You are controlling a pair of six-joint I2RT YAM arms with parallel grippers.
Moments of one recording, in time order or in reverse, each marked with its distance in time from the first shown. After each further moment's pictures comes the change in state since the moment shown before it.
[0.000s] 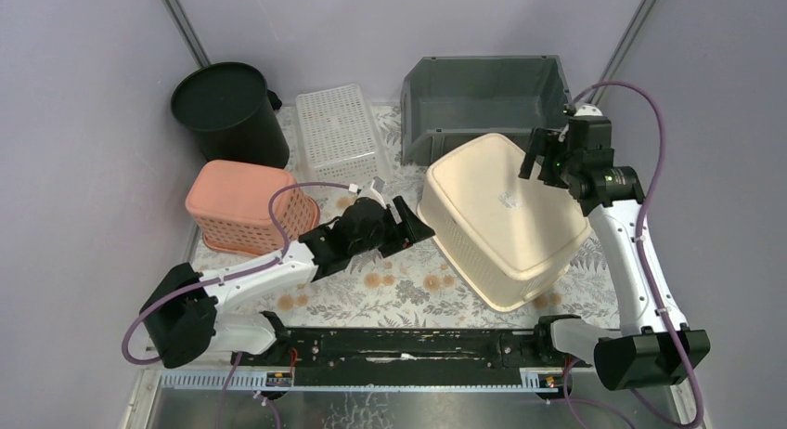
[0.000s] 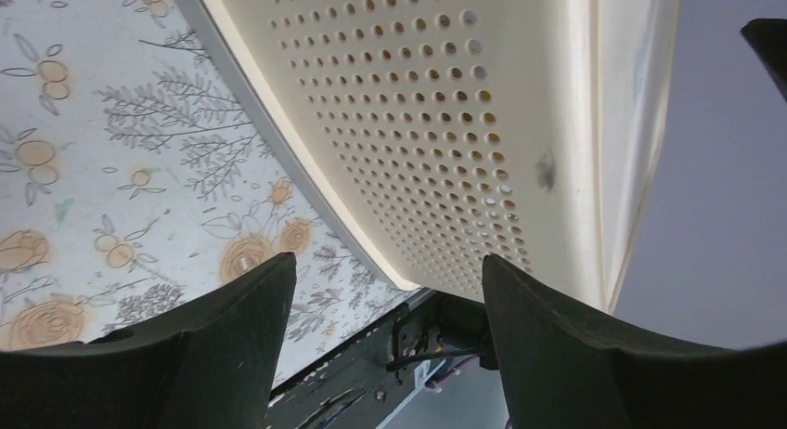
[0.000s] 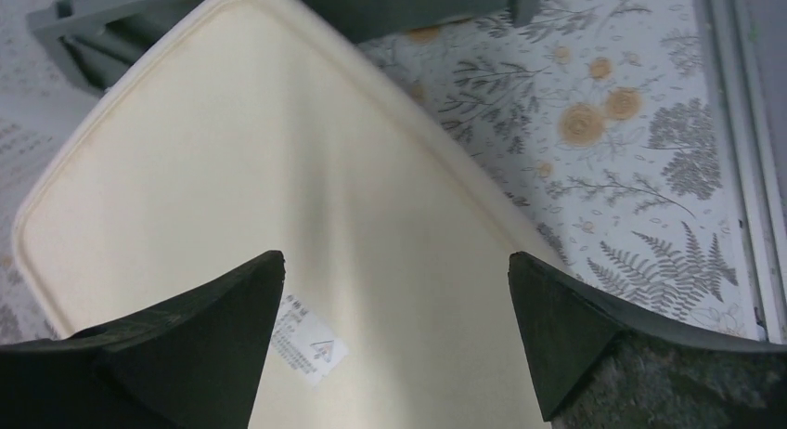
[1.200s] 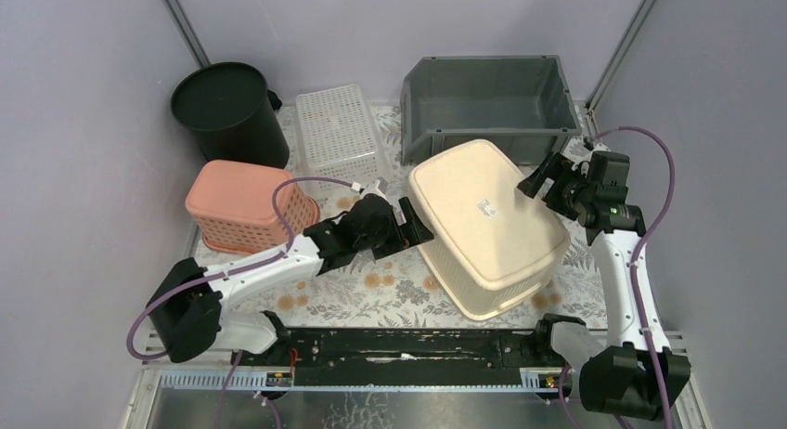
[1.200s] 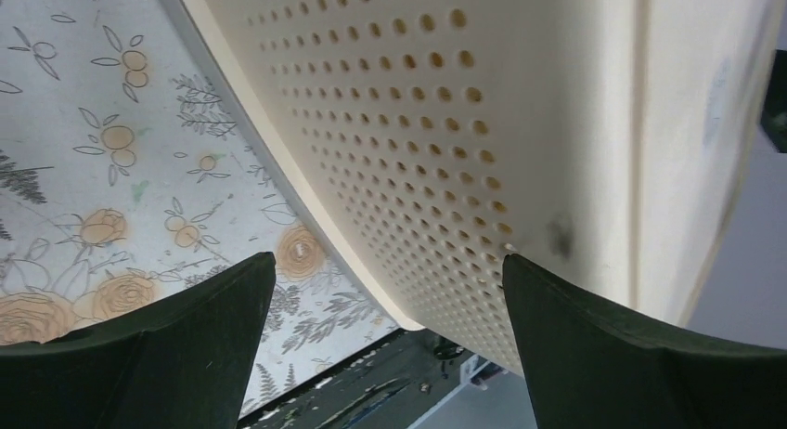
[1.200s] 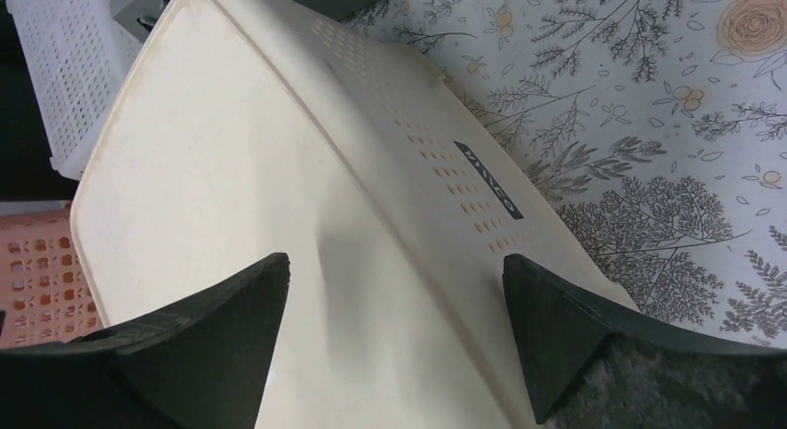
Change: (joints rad) left arm -0.003 0.025 0.080 -0.186 -0.024 0.077; right arm -0.245 -0.138 -0.344 0.229 -0.397 0.172
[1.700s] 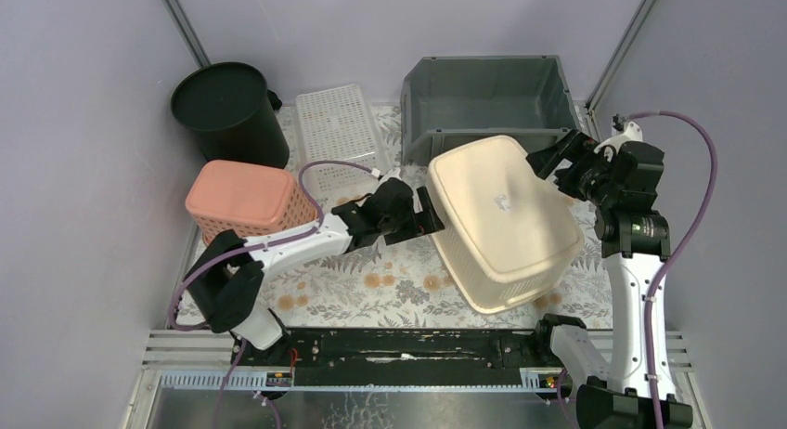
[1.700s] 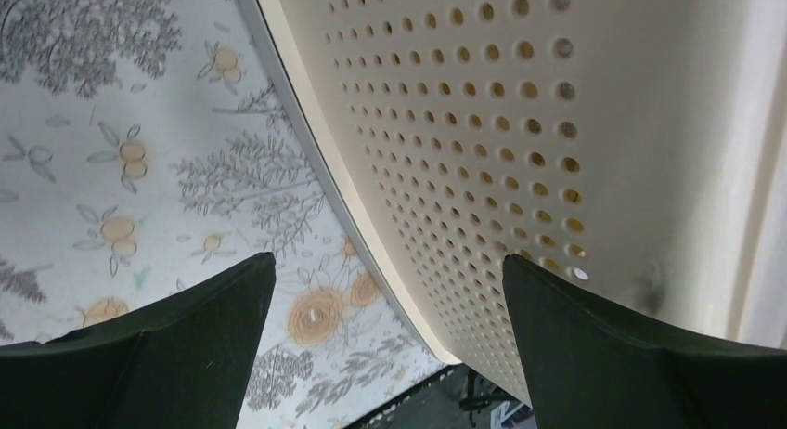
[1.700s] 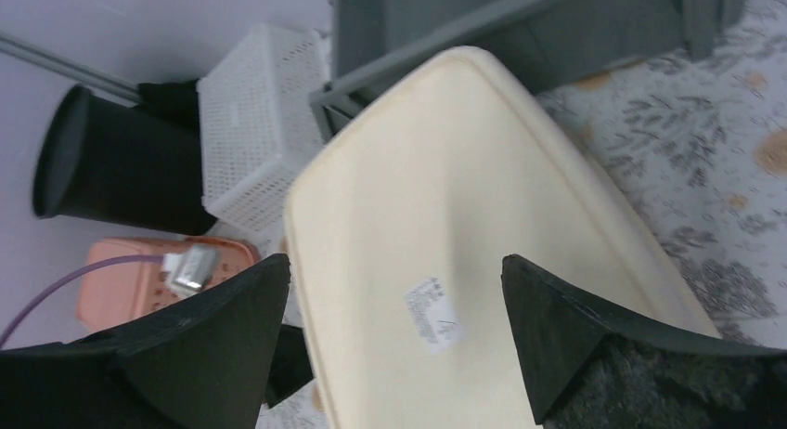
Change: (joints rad) left arm 0.033 0.225 0.169 -0.034 -0.003 0.091; right arm 0.001 -0.132 0.168 -0.041 -0.026 0.080
